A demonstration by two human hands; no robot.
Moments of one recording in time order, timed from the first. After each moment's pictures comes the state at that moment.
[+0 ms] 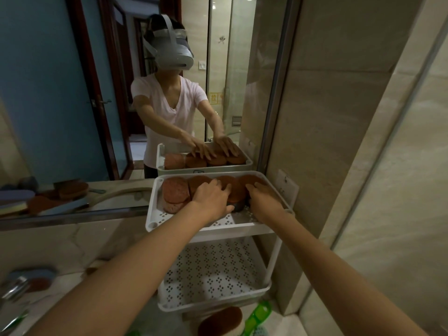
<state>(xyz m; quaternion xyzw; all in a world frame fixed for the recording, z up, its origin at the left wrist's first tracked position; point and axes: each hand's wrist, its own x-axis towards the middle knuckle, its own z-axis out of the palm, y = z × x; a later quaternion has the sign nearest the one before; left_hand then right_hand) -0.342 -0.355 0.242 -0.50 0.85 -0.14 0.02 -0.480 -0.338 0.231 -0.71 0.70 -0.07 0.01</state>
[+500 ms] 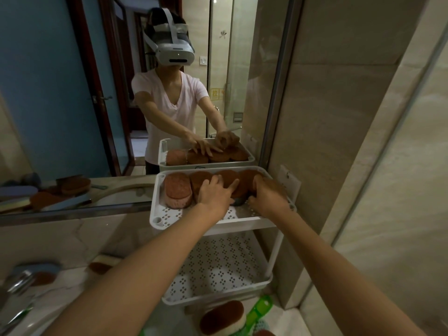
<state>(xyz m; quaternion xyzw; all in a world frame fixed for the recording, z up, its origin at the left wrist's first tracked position) -0.350 -0.358 0.230 -0.54 0.83 -0.11 0.03 -0.482 -0.323 0.235 -0.68 0.71 -0.17 -0.03</state>
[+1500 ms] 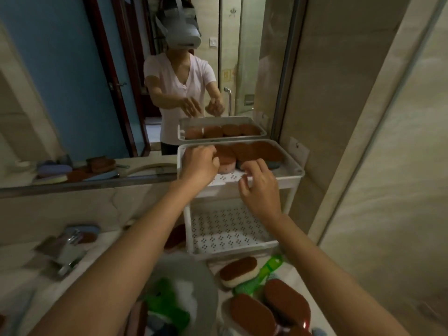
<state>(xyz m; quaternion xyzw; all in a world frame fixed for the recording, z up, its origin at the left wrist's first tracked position) -0.277 -0.298 0.253 -0.58 0.75 0.04 -0.30 -0.414 -0.246 0.208 -0.70 0.53 -0.47 -0.09</state>
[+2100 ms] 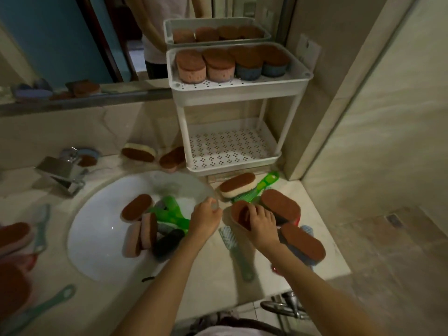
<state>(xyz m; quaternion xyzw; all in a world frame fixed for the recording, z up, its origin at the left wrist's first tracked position) -0.269 -0.127 0.028 -0.69 0.62 0.35 -0.14 -0.417 -0.094 -0.023 -0.66 0.73 -0.02 0.16</state>
